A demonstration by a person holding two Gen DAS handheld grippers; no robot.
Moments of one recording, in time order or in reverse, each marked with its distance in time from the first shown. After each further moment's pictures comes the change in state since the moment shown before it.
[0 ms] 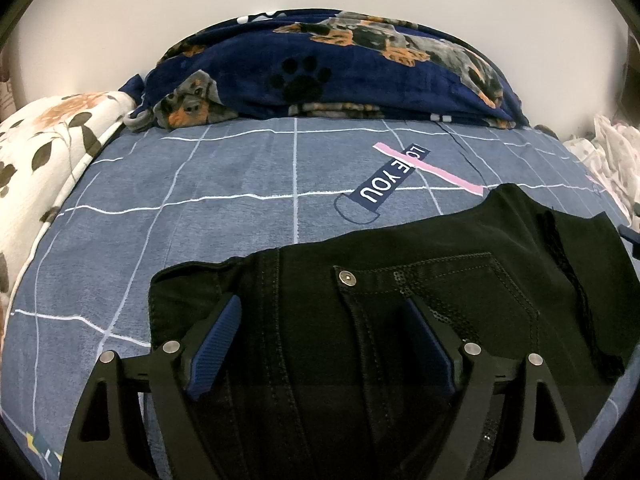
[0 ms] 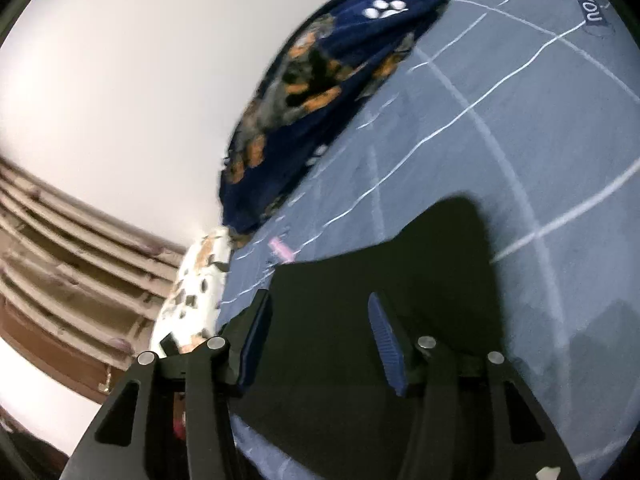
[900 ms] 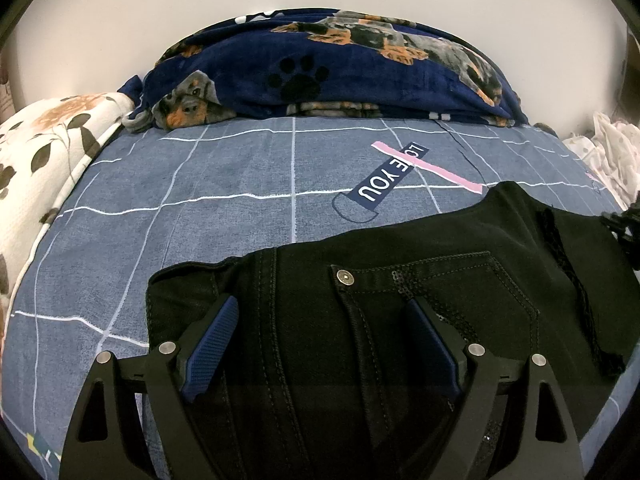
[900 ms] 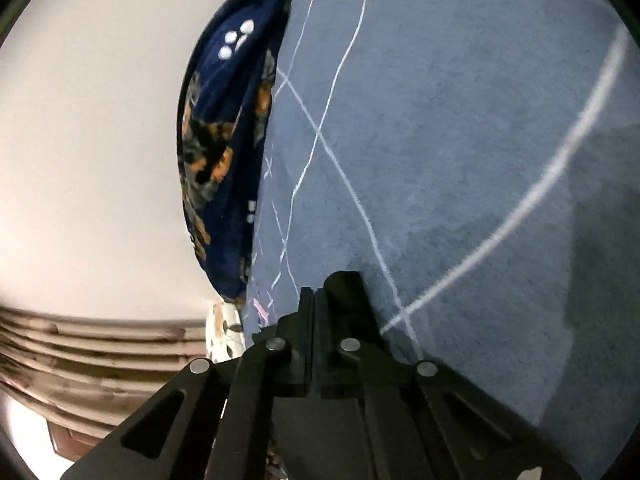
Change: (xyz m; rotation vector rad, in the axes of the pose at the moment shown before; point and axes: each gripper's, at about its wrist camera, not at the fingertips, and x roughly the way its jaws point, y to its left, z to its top) left arm 0.001 -0.001 0.000 0.000 -0.001 0.001; right arm 0.004 -0.100 0.026 0.424 -0.047 0.075
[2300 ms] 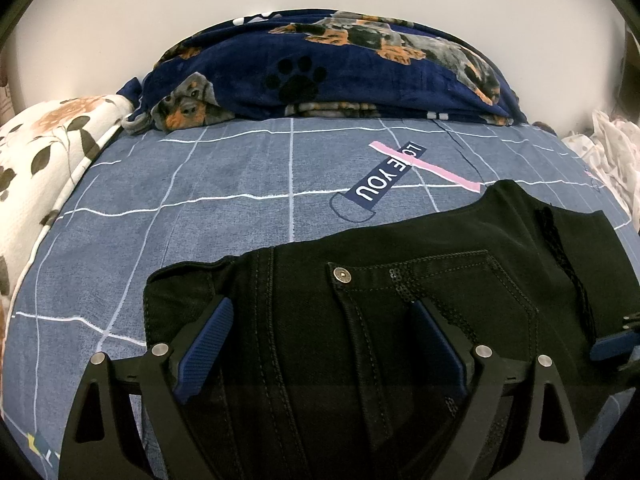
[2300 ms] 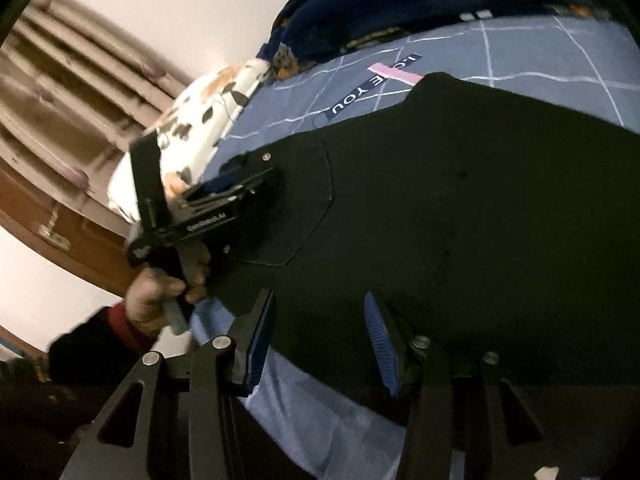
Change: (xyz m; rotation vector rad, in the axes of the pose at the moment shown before) left arm 0.000 -0.003 0.000 0.002 -0.001 0.002; right arm 0.147 0.144 -0.258 -0.836 0.428 -0.249
